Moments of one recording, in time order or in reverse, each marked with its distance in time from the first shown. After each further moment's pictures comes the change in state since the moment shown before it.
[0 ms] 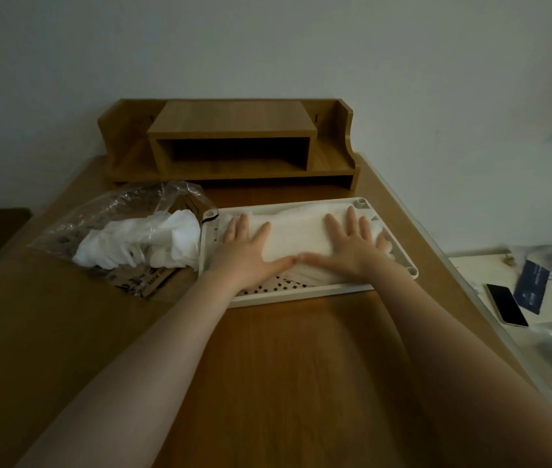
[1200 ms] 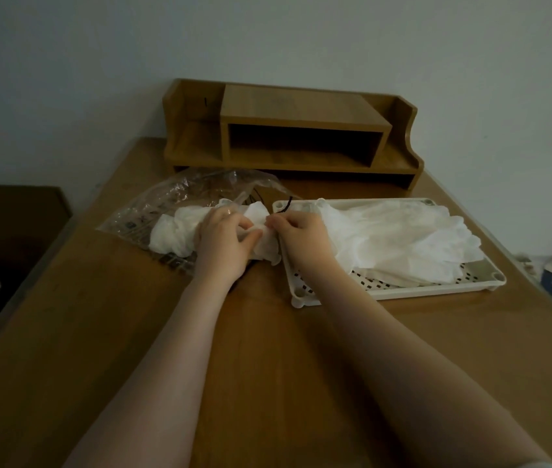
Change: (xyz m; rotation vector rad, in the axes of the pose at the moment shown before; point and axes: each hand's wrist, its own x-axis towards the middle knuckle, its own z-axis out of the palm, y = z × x) left_hand -0.028 -0.126 -0.012 -0.530 0.506 -0.066; right_hand 0.011 -0.198 0.043 0.882 0.297 -0.118
